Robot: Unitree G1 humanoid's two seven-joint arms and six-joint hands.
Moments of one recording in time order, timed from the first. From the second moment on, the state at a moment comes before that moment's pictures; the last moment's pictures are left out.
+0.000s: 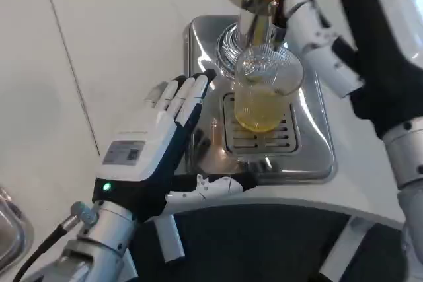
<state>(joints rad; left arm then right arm) -0.25 0.39 -0.21 0.02 0.79 -0.19 0.19 -0.42 0.04 0.14 -0.76 -1.01 0.44 0.36</state>
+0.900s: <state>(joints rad) -0.37 0.34 -0.17 0.19 0.60 -0.25 0.20 0.26 -0.09 -0.19 -1.03 -0.71 0.07 0.30</state>
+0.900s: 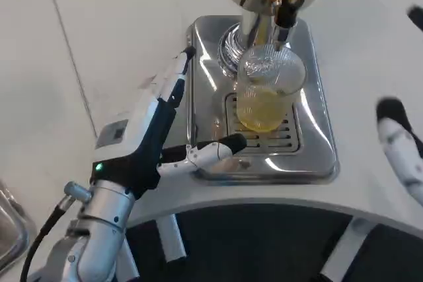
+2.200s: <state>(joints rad) -0.52 0.22 -0.21 0.47 0.52 -0.42 0.22 0.51 -0.29 -0.23 -1.01 -0.65 -0.15 0.36</state>
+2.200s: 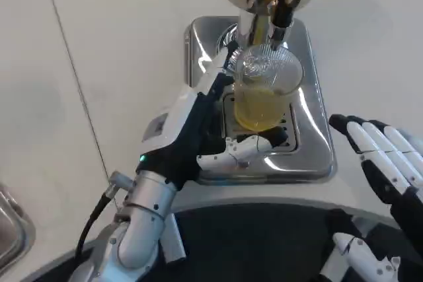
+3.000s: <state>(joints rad) -0.67 0.18 -0.26 0.68 0.52 -0.46 0.29 0.49 -0.27 -0.16 -1.03 -0.69 -0.07 0.40</state>
